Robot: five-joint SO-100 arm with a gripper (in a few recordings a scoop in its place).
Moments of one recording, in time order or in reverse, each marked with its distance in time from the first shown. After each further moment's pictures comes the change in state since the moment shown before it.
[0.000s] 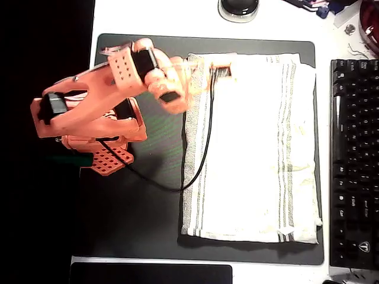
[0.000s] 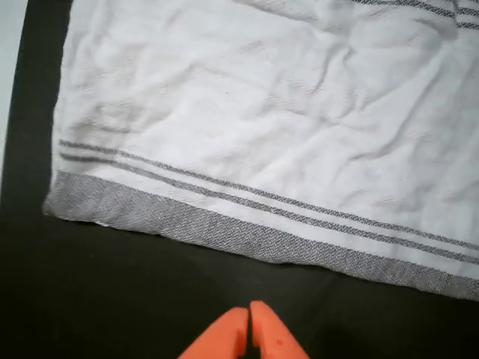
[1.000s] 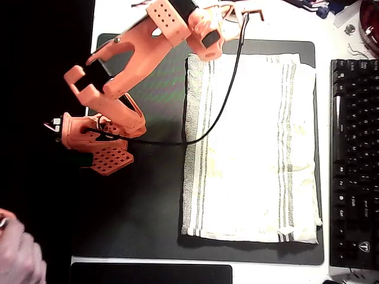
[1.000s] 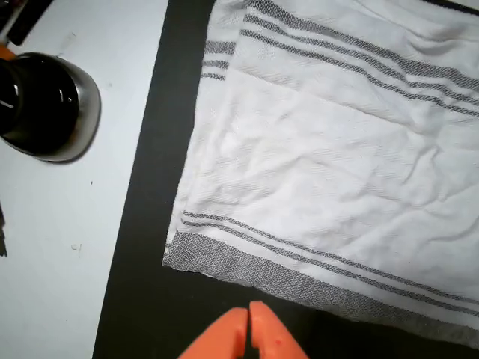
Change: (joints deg) arm -14.2 -39.9 -39.6 1.1 10.5
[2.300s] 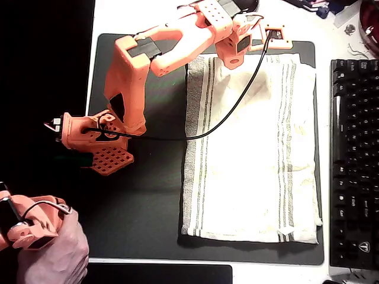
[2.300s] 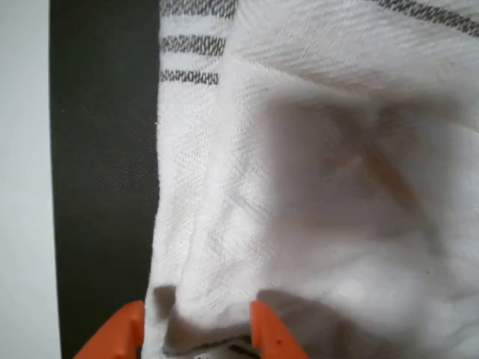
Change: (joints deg) arm -0.4 -31.6 -4.6 -16.6 4.0
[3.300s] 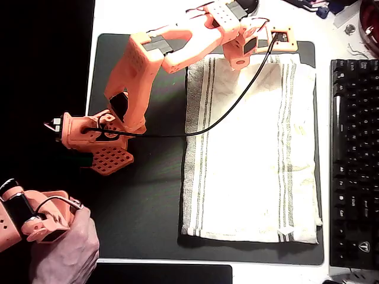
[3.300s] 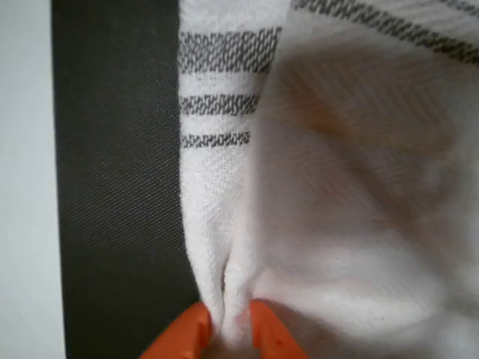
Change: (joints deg) arm -0.5 -9.1 -5.4 -4.6 2.1
